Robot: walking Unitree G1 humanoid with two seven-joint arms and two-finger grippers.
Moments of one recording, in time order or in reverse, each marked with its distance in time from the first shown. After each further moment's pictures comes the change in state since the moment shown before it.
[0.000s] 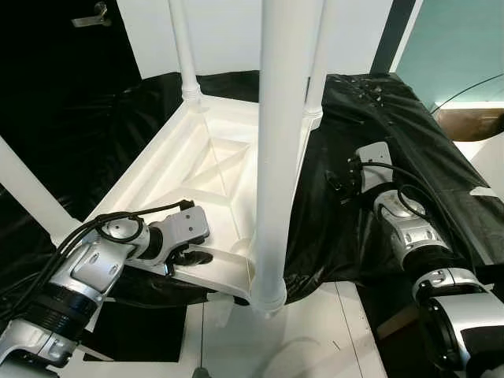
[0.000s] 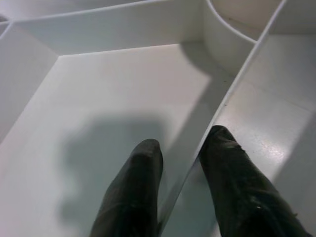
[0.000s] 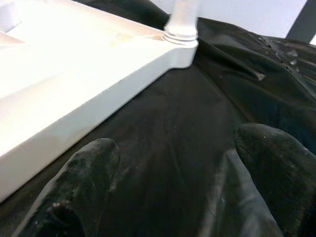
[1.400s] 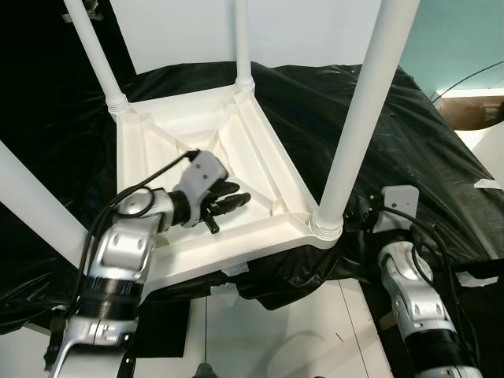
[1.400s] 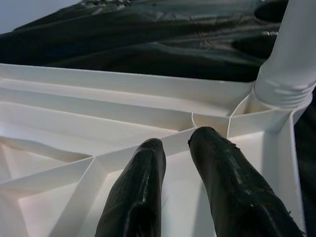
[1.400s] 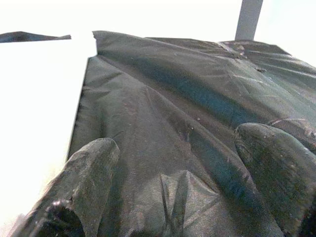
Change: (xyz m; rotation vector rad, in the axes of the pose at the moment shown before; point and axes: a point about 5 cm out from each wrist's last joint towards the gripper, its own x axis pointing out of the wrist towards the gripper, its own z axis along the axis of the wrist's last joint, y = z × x) left arm -0.023 0.013 0.063 -0.171 -0.516 0.216; right arm -0.085 0.027 -0.018 0.162 -0.160 -0.174
